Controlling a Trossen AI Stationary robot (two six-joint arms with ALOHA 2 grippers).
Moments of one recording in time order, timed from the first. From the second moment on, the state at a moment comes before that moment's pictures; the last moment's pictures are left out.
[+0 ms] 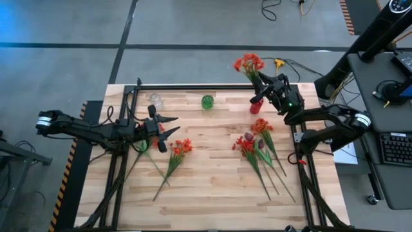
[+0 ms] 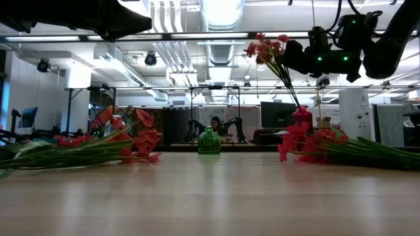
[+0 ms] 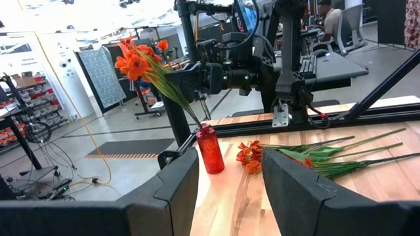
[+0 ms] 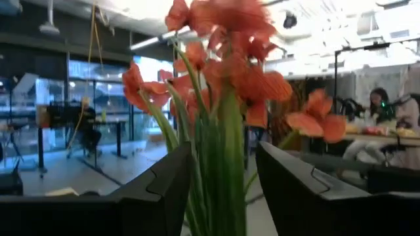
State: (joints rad) left arm -0.12 0.81 0.39 0.44 -0.43 0.24; right arm -0.72 1.31 0.32 1.33 0.09 -0.07
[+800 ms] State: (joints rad) left arm -0.12 0.81 0.39 0.44 -0.44 0.23; right arm -0.71 0.94 0.34 0.74 0.13 0.01
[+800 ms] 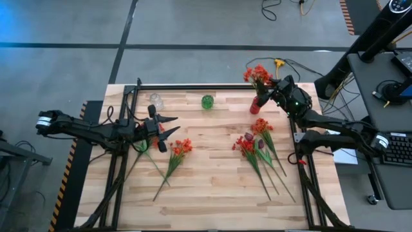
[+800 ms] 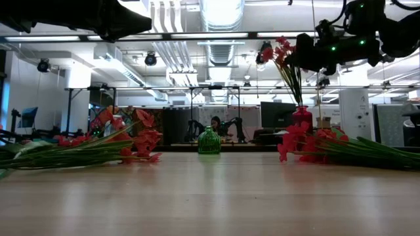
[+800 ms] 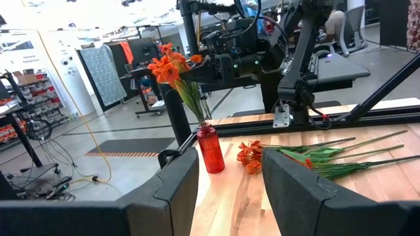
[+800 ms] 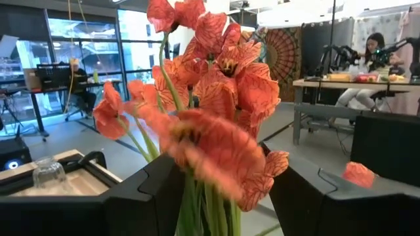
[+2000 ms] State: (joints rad) left arm -0.12 0.81 0.39 0.40 -0.44 0.07; right arm -0.70 0.74 0.57 -0.19 0.13 0.26
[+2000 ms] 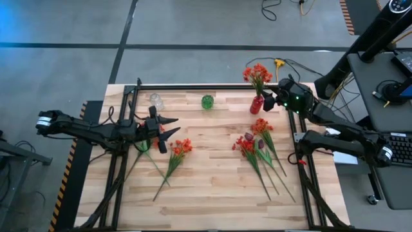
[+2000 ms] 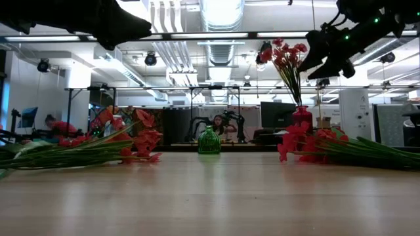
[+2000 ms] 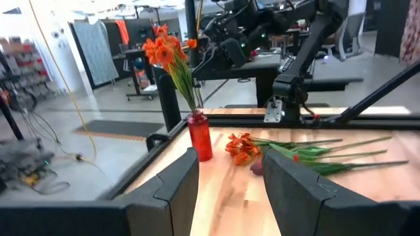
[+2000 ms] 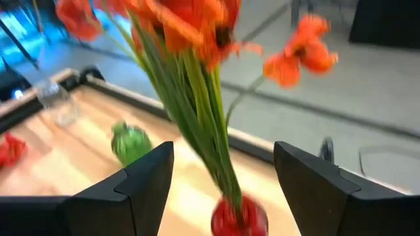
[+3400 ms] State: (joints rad) left arm -0.49 1.15 0.86 -0.89 -0.12 -1.65; right arm -0.33 0.71 0.68 -0.86 0.13 0.56
